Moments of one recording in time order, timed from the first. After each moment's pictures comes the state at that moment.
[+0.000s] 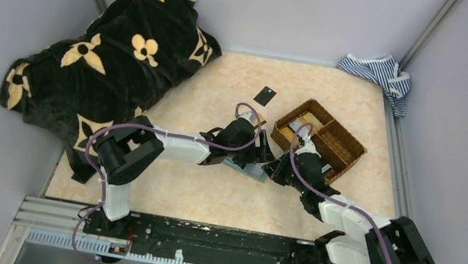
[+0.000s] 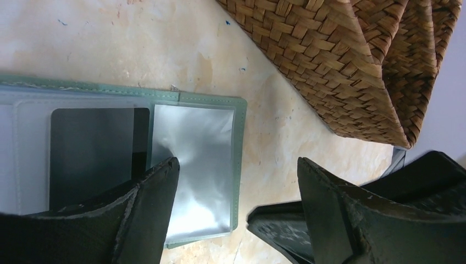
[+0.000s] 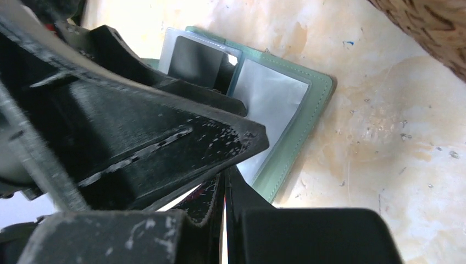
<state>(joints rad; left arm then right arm) -0.91 1.88 1.02 0.23 0.03 -0.95 0.54 1.11 0.29 0.32 -0.11 0.80</state>
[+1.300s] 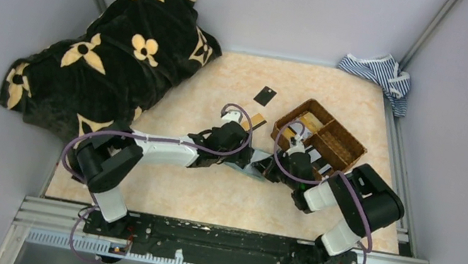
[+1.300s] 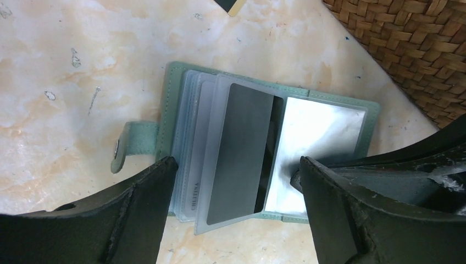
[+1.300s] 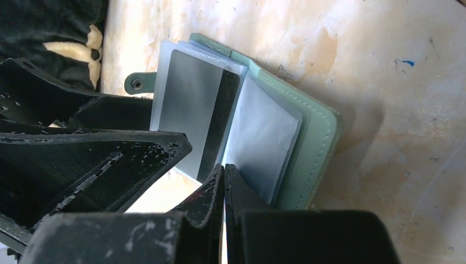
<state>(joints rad) -0.92 1.73 0.93 0.04 -0.31 -0.75 0.54 1.61 0.26 0.90 -0.22 0.94</state>
